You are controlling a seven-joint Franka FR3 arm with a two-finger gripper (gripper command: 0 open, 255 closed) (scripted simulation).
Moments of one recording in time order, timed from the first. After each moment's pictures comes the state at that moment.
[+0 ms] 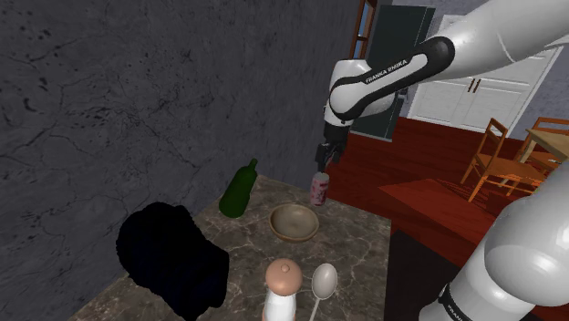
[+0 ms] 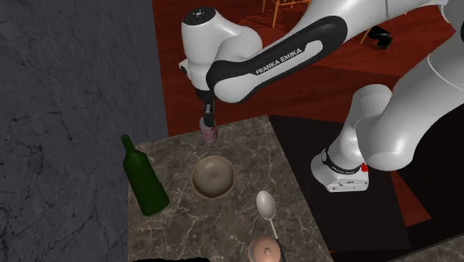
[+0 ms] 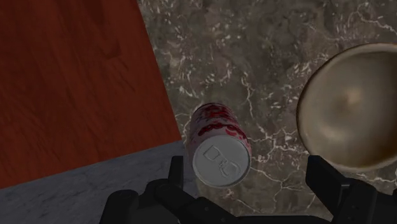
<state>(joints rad) -0.02 -0.15 -0.06 -2.37 -0.02 2.22 -0.20</state>
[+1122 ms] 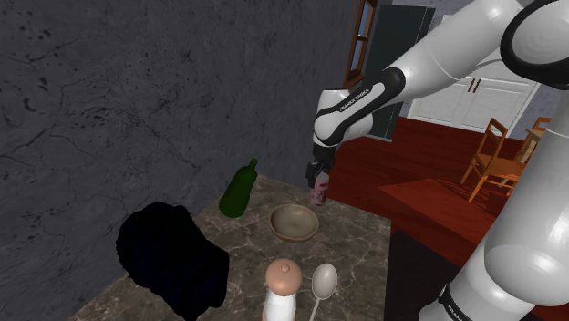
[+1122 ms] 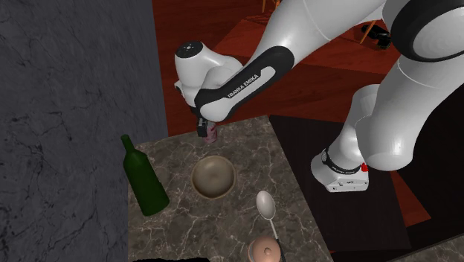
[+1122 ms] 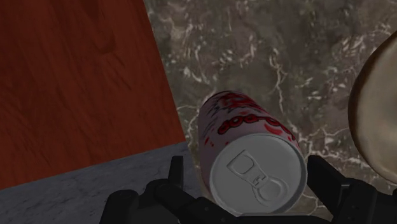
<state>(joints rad) -0.03 0.09 -0.07 -2.32 0.00 2.41 -0.23</state>
